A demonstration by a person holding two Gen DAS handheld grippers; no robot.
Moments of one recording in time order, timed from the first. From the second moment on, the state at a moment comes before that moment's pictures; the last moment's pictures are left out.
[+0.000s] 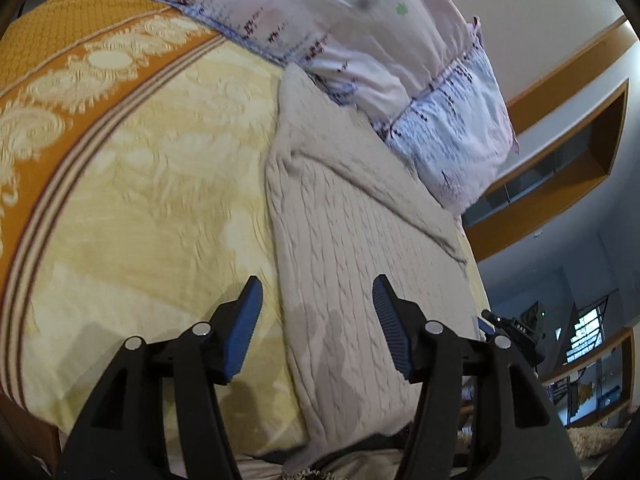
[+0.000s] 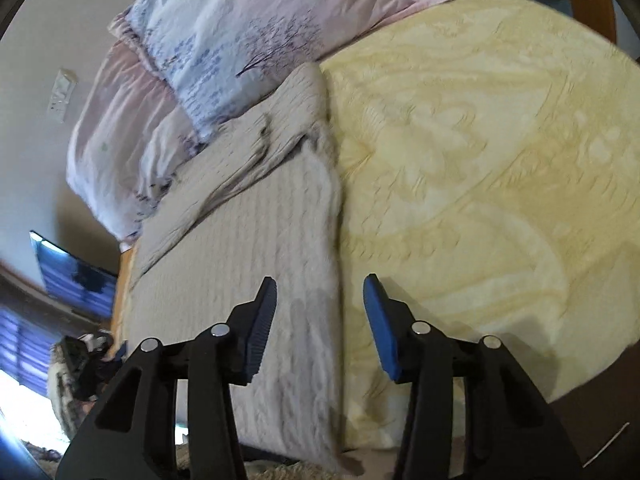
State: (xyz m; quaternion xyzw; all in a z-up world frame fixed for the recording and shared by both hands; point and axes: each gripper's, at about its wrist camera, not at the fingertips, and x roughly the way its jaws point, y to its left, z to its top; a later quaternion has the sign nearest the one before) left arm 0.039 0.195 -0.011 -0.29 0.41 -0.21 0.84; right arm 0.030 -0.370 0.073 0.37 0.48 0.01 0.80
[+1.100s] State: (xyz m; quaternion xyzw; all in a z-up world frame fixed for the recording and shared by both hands) left arm -0.022 0.139 -0.039 -0.26 0.46 -0.38 0.76; right arm -0.035 -0.306 0.067 0.37 0.53 0.20 0.74
